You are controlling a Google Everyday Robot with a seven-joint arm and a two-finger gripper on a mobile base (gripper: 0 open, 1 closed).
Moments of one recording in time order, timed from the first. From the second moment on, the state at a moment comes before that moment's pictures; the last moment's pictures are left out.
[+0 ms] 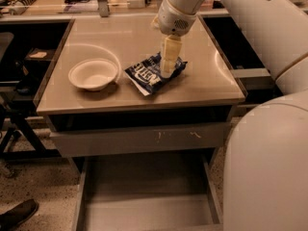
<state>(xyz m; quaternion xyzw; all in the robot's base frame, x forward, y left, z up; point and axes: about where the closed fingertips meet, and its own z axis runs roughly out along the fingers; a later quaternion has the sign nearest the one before) 0.661 -0.026 0.905 -0.75 0.63 0.07 0.19</state>
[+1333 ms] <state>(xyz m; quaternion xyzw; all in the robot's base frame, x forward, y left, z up) 0.677 -0.020 0.852 -0.75 0.63 0.12 0.18</state>
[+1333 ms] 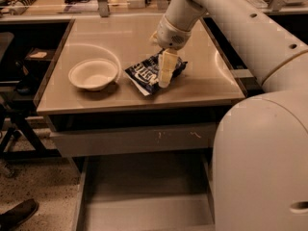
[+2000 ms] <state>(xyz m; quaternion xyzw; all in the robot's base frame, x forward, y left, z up) 0.676 -0.017 0.833 -0.75 0.63 0.14 0.17</state>
